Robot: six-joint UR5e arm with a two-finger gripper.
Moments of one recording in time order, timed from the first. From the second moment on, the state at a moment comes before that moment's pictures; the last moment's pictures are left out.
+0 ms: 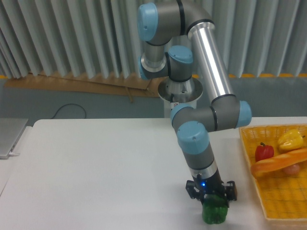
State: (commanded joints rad) arm 2.41 -2.12 -1.34 -1.07 1.79 0.49
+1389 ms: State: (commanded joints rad) arm 2.64 -2.02 -1.37 -1.12 1.70 0.79
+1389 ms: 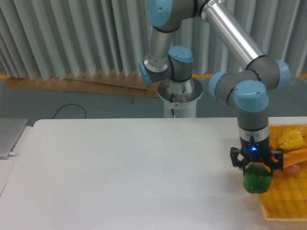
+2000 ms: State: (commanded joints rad) arm 2.72 -2.05 -1.36 -1.12 1.71 0.86
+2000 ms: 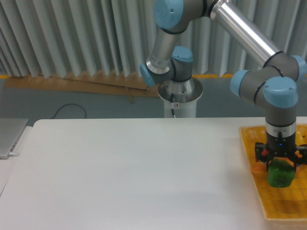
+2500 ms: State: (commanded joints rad) arm 2.74 -2.07 -1.35 -1.11 1.71 0.87
